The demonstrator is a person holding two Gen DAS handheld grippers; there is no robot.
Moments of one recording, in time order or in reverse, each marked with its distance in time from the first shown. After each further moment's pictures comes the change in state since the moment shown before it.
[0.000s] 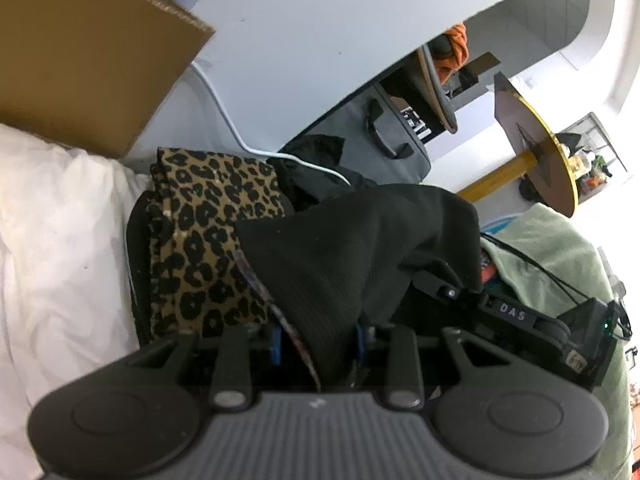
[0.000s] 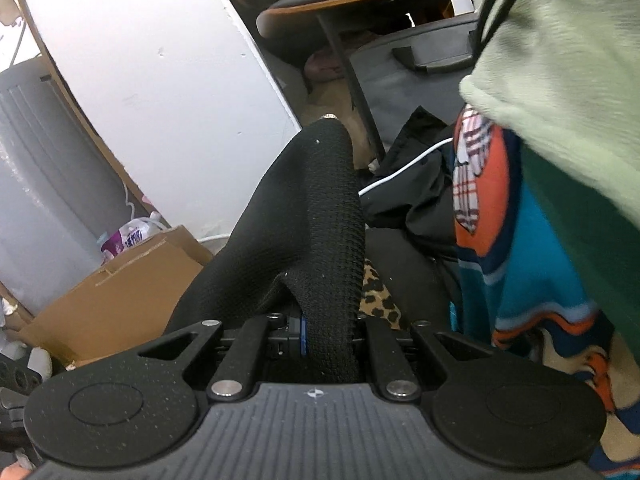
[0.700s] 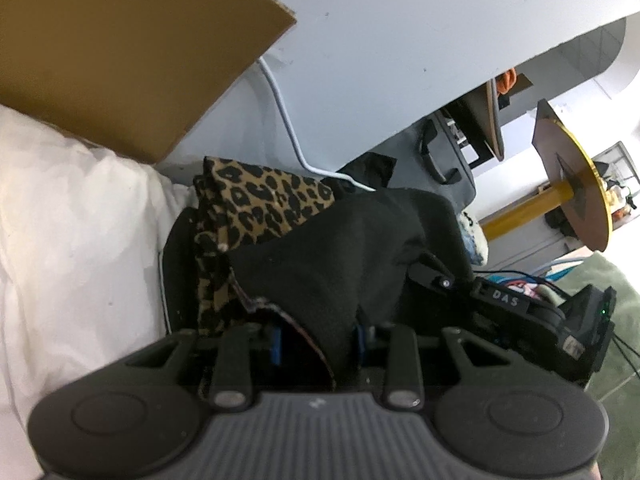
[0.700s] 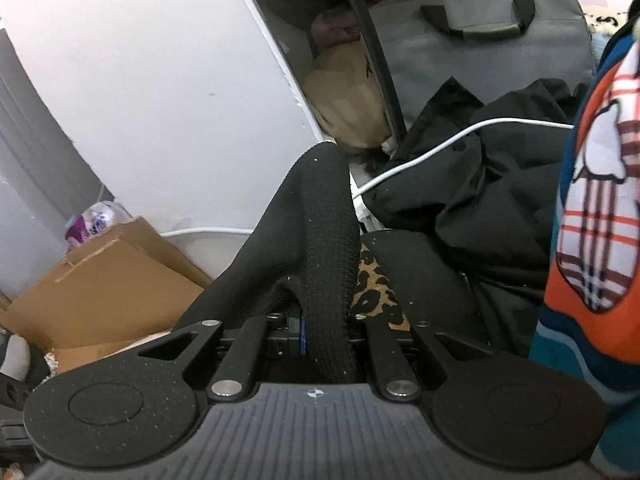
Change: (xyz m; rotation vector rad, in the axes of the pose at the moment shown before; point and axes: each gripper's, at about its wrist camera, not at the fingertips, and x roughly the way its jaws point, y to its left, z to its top) left arm 0.041 0.050 0.031 -0.061 -0.022 0.053; right arm 0.107 -0.006 0.026 -0.039 0.095 -0.005
